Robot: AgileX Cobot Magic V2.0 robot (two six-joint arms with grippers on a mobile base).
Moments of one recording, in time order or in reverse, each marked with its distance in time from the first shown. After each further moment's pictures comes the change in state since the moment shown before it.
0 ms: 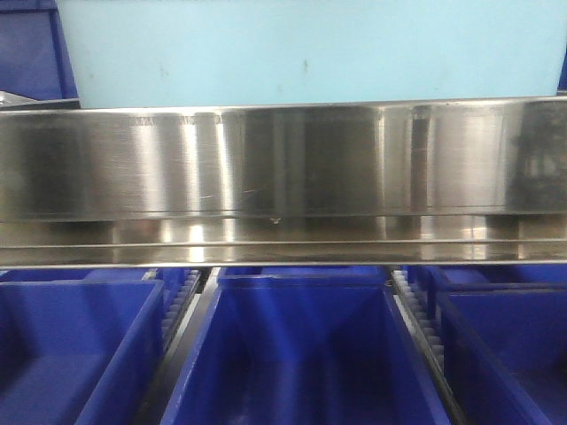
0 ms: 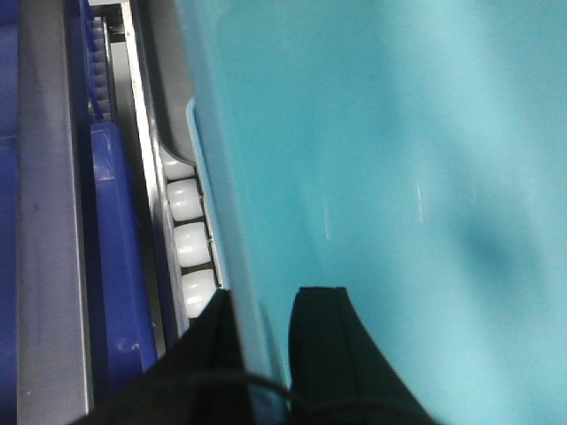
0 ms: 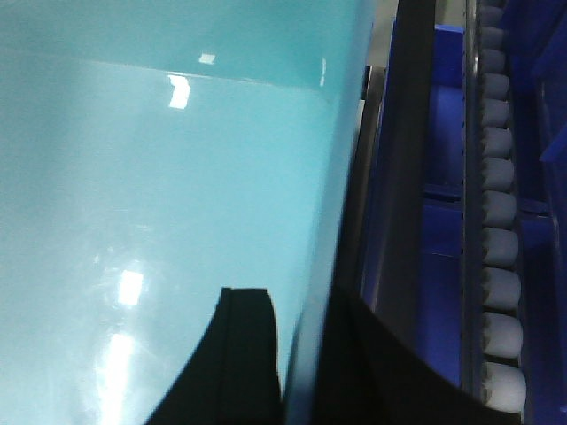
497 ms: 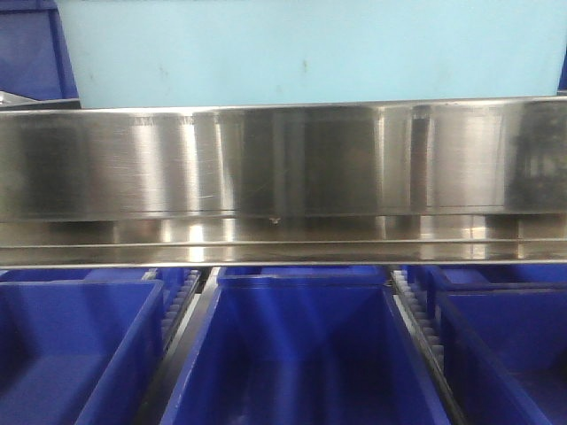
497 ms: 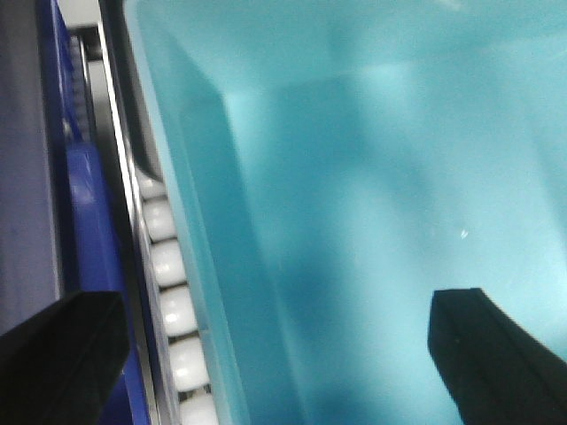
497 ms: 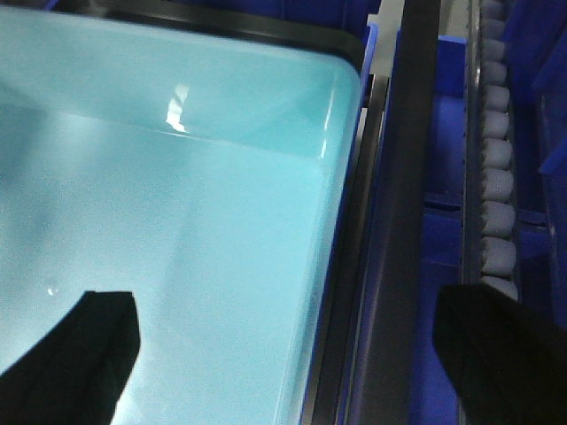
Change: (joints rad) left arm -0.002 -0.009 -0.031 -0.011 -0.009 0.018; right arm 0.000 -0.009 -0.027 0.004 0.009 -0.017
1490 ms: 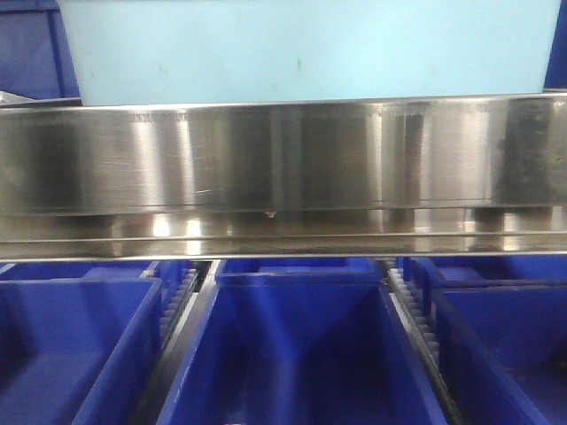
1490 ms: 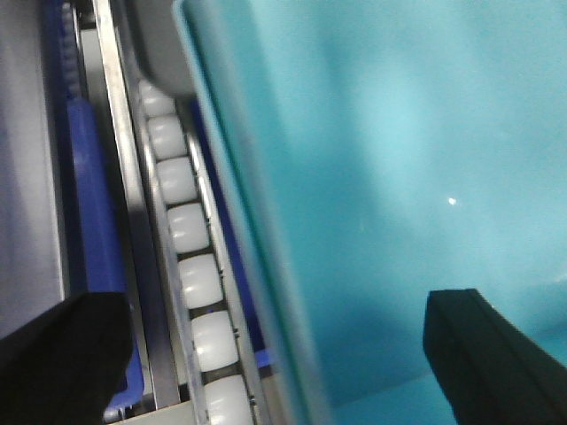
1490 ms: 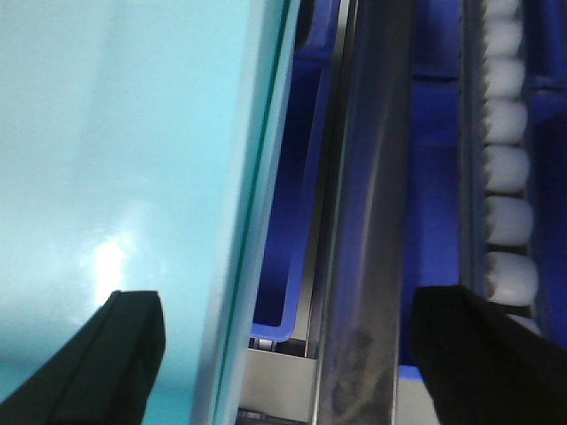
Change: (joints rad) left arm 0.059 -0.189 0.440 -0.080 -0.211 0.056; right arm 0.000 -0.127 0.353 -0.024 -0.027 0.088
